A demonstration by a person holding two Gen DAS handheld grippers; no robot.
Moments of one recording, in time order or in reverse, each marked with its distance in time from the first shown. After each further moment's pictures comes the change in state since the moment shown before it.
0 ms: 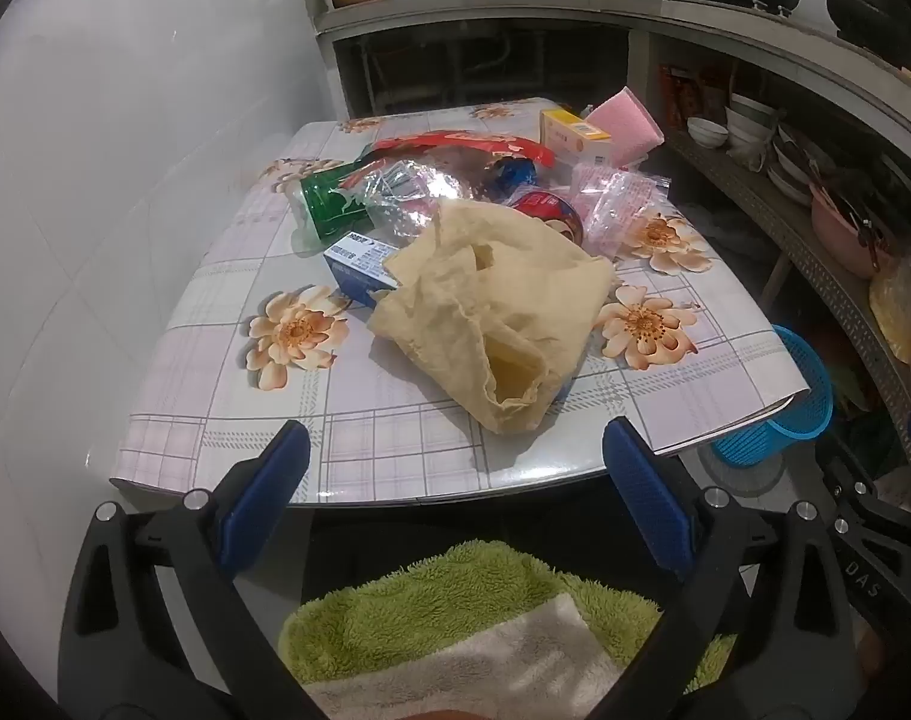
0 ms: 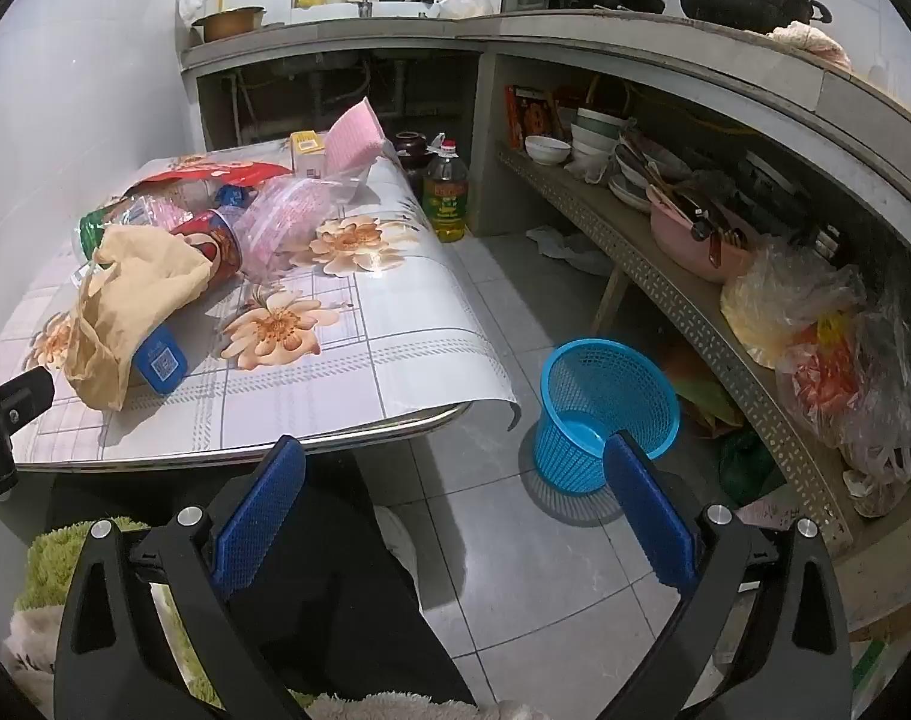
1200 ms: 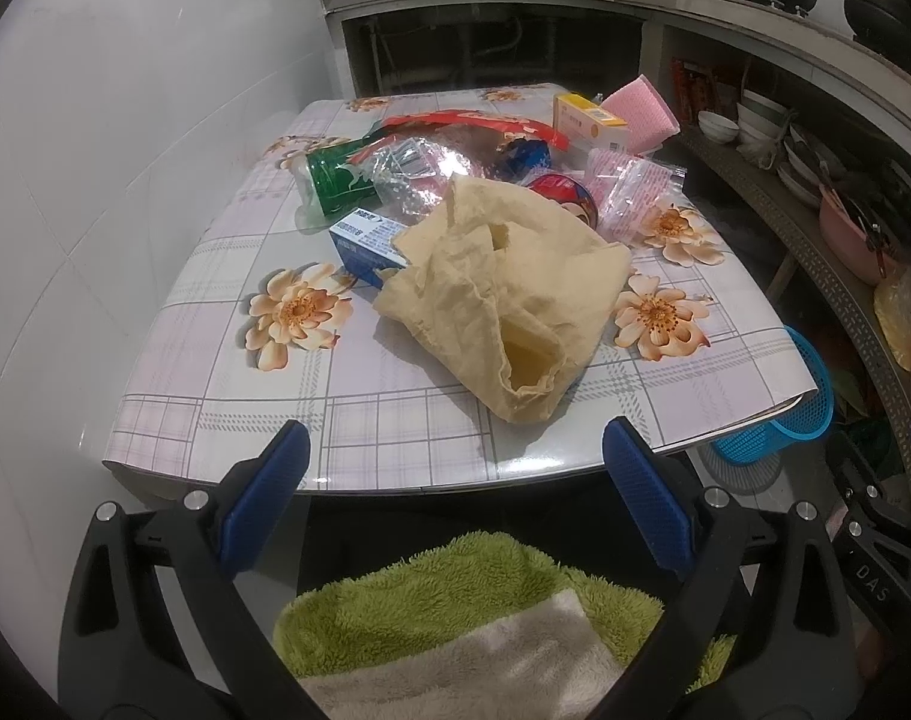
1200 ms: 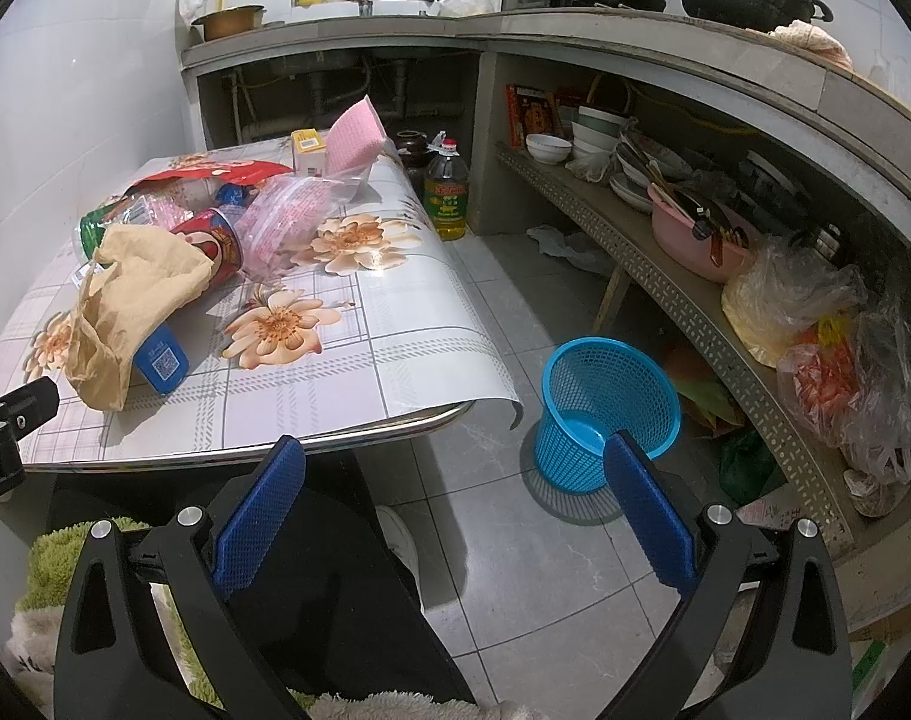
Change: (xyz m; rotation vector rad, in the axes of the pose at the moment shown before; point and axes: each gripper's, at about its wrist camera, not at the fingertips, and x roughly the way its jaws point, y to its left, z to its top) left arm 0.009 0.005 -0.005 -0.028 0.037 -0.004; right arm 0.002 0.002 0.000 0.000 0.000 0.001
